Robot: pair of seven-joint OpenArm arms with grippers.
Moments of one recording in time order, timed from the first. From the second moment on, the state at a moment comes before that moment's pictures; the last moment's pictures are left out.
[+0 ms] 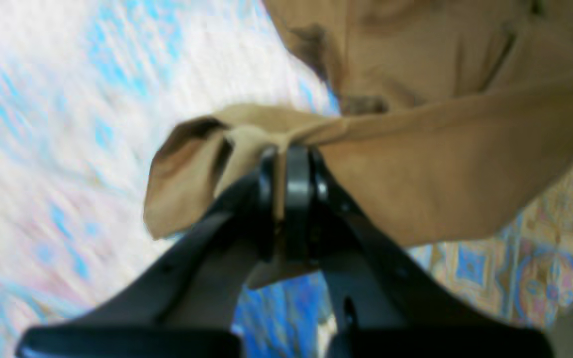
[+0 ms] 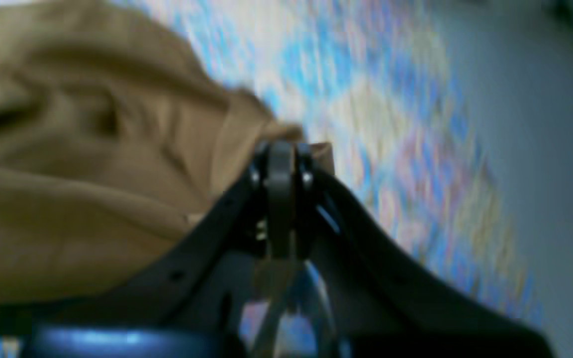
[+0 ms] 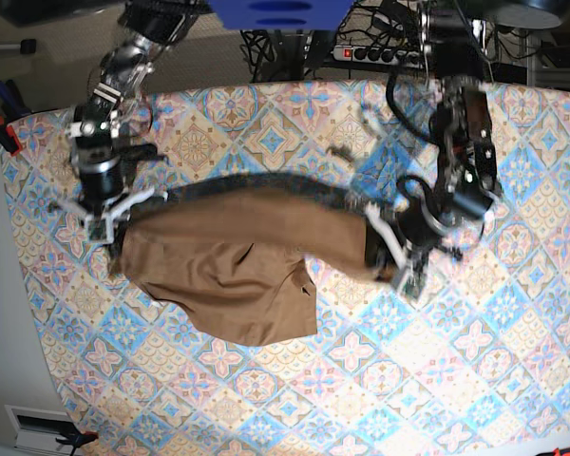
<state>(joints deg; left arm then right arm) -4.5 -10.7 -2.4 113.8 -26.5 -17.3 67.3 -7.3 -5.4 31.6 107.4 -13.6 33.2 -20.2</state>
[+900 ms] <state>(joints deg) -55.9 -14.2 4.2 66.1 -25.7 -16.1 60.7 46.7 6.6 20.7 74.8 -13.7 36.0 -40.8</state>
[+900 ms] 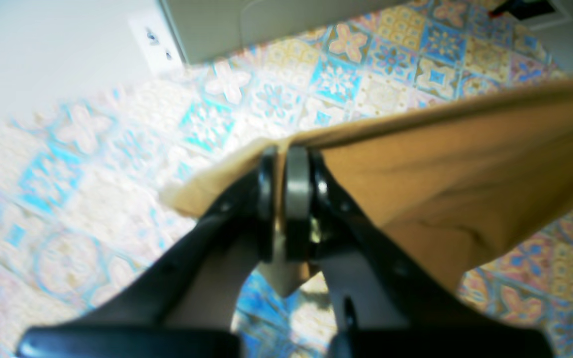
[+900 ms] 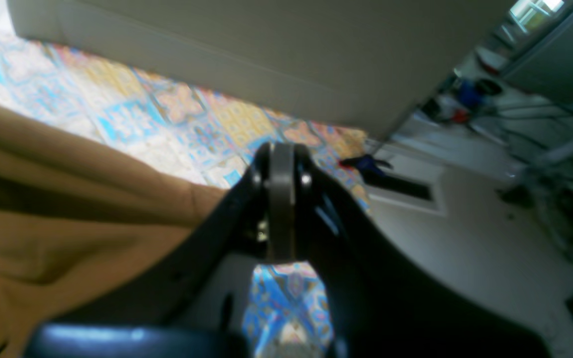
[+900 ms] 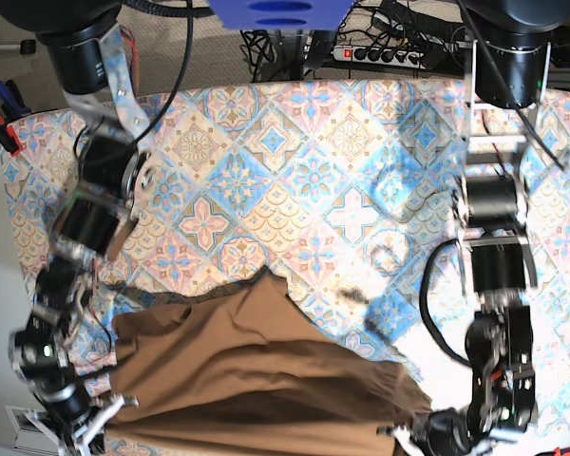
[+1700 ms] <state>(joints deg) -72.5 -14.7 7.9 46.5 -23.4 -15.9 49.7 71.0 14.5 20.8 45.0 -14.1 31.0 -25.9</state>
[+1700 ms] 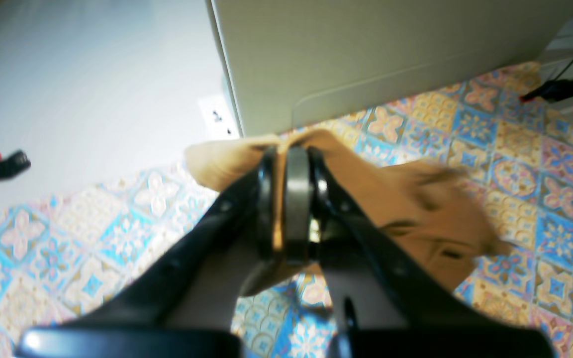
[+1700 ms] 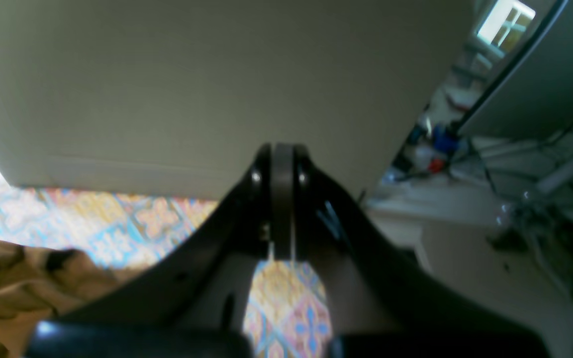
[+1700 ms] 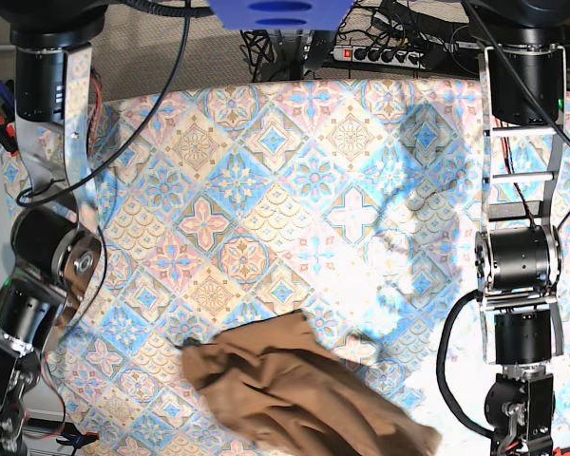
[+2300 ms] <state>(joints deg) -39.3 -16.7 3.5 100.5 -25.5 -16.1 80.8 48.7 9.4 20.6 60.1 -13.1 31.3 -24.3</state>
